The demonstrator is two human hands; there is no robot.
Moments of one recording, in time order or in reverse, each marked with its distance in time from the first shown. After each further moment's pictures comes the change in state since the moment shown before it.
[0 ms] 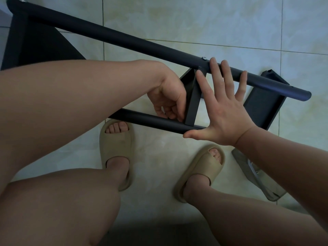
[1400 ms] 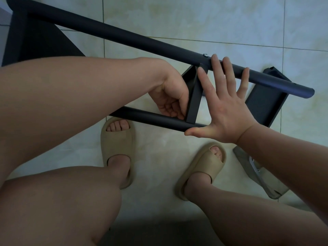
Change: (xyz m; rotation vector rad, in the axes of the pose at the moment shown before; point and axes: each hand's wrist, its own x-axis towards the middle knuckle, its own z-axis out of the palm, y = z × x) left_hand 0.002 0.001 0.003 -0.053 0.090 -0.019; right_hand 0.000 0.000 0.001 0.003 -0.002 -0.001
